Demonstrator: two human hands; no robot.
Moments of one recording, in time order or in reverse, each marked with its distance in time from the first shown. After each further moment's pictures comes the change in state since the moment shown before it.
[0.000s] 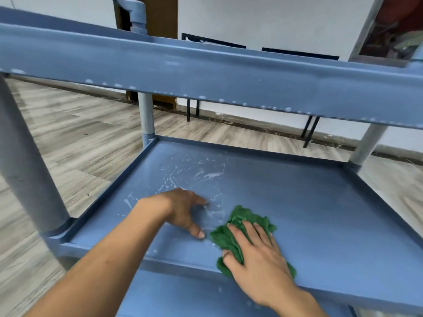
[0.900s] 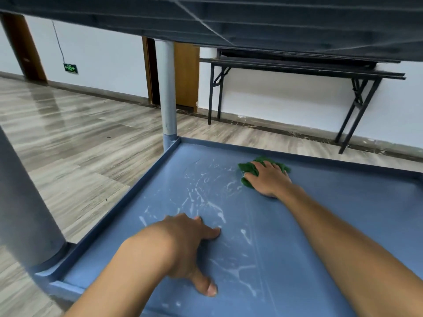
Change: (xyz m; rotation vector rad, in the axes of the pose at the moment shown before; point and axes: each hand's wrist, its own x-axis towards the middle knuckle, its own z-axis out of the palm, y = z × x) left_hand -0.001 -0.043 0.012 0.035 -0.074 -0.090; right_hand 0.323 0.021 -0.007 0.029 0.018 0.042
